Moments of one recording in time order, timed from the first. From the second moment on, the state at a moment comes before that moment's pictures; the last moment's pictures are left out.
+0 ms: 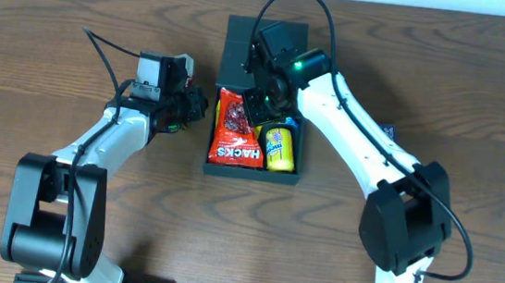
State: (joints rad) left arm -0.14 1.74 0.97 -0.16 0.41 -0.43; right arm 0.57 2.04 1.78 -1.03 -0.21 0.21
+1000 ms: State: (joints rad) left arm -0.14 1.74 0.97 -0.16 0.41 -0.43; right arm 0.57 2.21 1.89 -1.06 -0.30 0.15
